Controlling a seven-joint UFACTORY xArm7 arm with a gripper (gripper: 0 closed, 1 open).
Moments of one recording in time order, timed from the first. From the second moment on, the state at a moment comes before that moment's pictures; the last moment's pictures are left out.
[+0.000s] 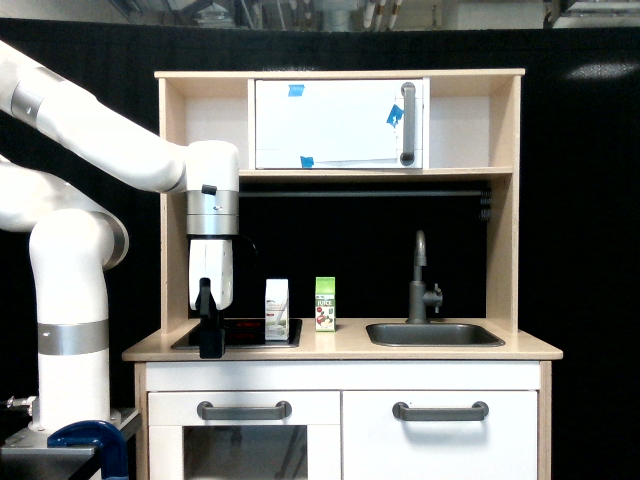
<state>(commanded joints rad) -0.02 -0.94 0.03 0.11 0.03 1.04 -0.02</state>
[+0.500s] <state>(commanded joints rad) -0.01 -0.91 0.03 0.12 0.03 1.05 -0.03</state>
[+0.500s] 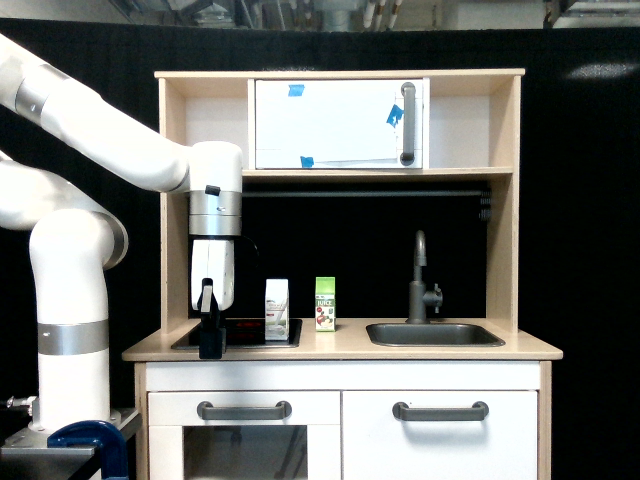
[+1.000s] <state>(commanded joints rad) 0.09 -1.07 -0.01 0.09 0.03 1.05 -0.18</state>
